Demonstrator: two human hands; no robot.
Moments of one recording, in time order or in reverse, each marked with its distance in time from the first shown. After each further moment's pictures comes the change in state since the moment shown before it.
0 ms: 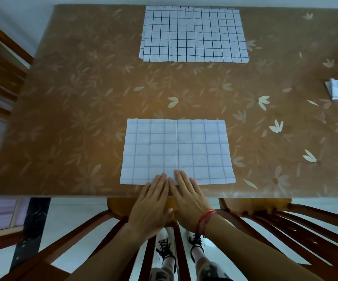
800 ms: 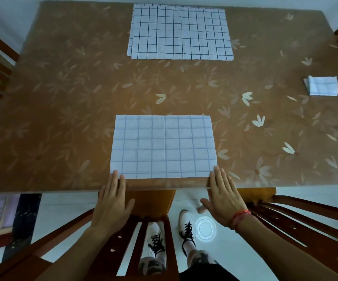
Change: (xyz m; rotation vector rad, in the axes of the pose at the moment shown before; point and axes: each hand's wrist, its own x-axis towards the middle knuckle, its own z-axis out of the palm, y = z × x) left_hand -0.040 -0.048 0.006 -0.093 -0.020 -0.331; right_hand -0.075 0.097 0.016 -0.171 0.013 0.366
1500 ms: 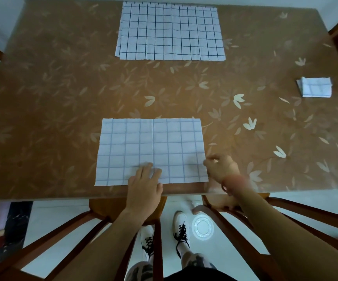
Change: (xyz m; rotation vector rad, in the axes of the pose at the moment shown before) left_hand 0.063 0.123 -0.013 -0.071 0.124 0.119; right_hand 0.066 0.035 -0.088 1.025 -0.085 0.530
